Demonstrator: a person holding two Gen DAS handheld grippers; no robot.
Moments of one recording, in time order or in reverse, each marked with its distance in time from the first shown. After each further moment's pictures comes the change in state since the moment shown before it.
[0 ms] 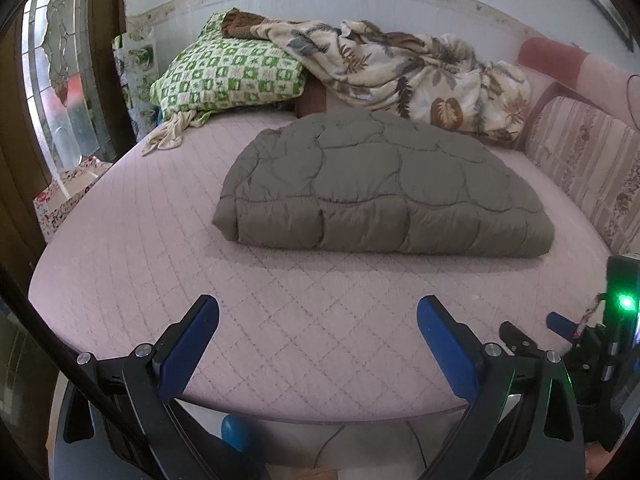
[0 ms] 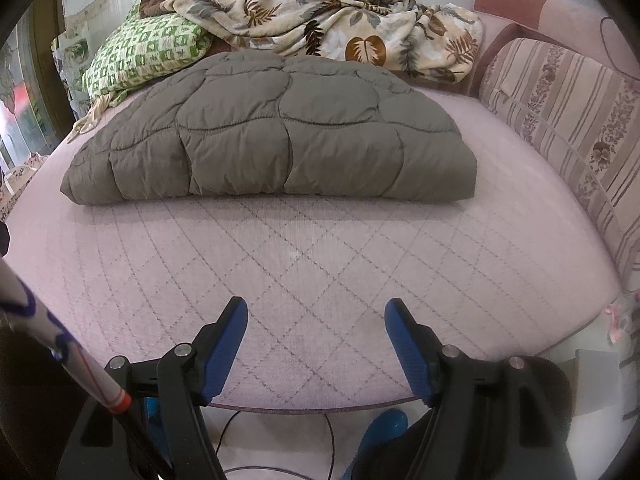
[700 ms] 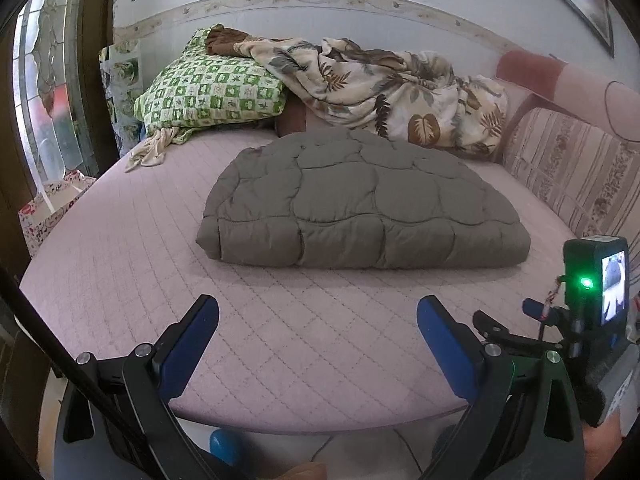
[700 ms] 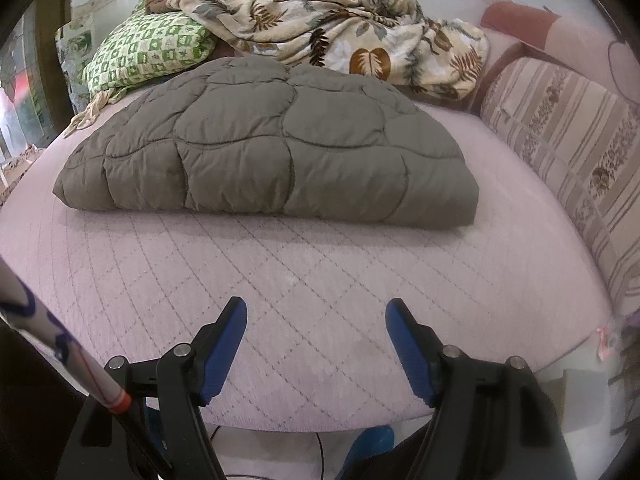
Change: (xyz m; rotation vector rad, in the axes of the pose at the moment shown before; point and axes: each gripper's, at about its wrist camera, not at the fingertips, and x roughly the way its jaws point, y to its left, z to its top) left arm -0.016 0.000 0.004 0.008 -0.070 -0.092; right arm 0.004 0.006 0.017 -0.054 -0.034 -0.032
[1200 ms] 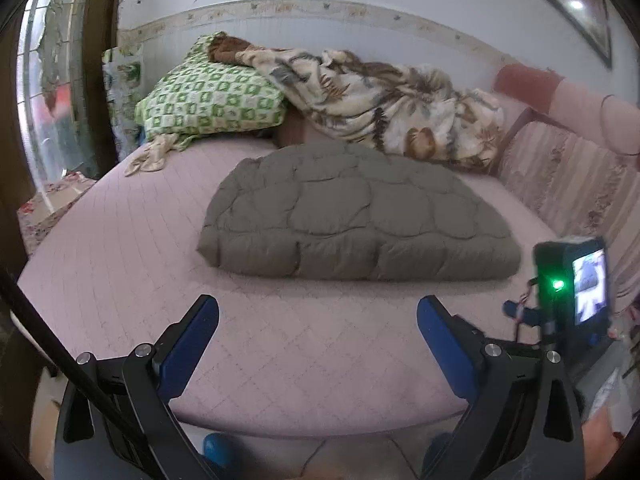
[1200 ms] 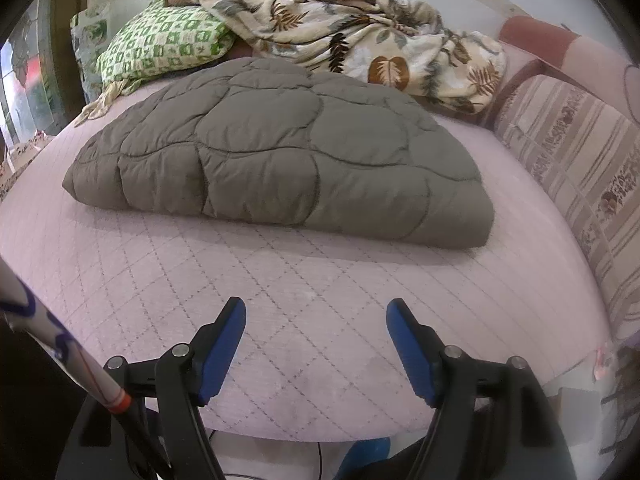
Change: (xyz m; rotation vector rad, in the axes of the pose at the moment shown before) left arm -0.008 0.001 0.003 -0.010 -0.029 0.015; right arm 0.000 0.017 0.012 -0.055 0.002 0.018
